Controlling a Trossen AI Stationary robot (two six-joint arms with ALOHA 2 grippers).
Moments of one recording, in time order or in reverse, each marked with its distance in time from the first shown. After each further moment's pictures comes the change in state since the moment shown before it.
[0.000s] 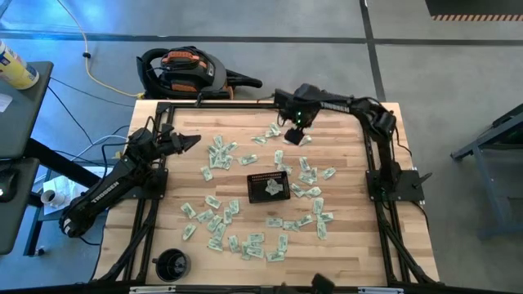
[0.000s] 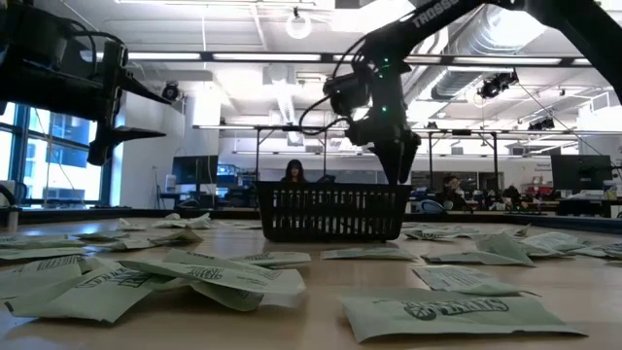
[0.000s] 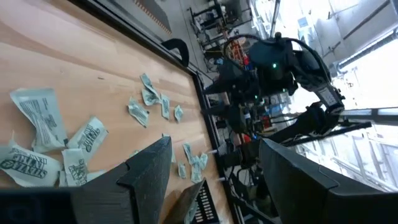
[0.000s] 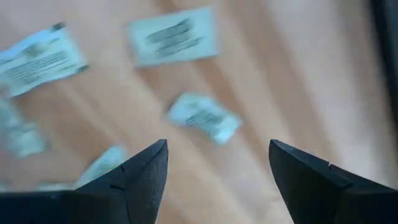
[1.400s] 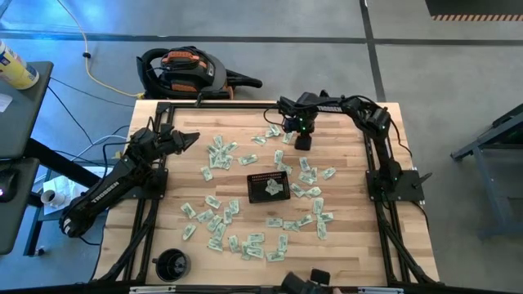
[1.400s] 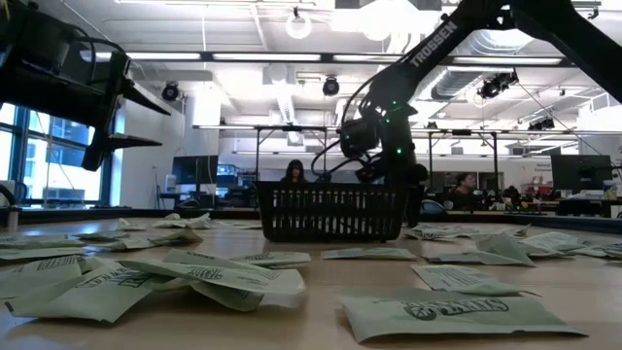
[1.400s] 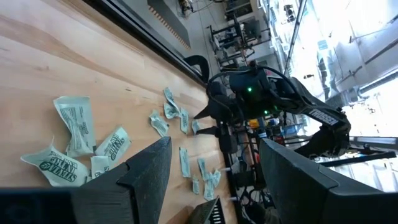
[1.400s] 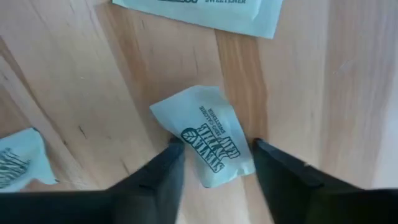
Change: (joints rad) left arm 0.000 0.000 0.000 -0.054 -0.094 -0.029; right arm -0.068 0.097 -0.190 0.169 -0.074 -0.372
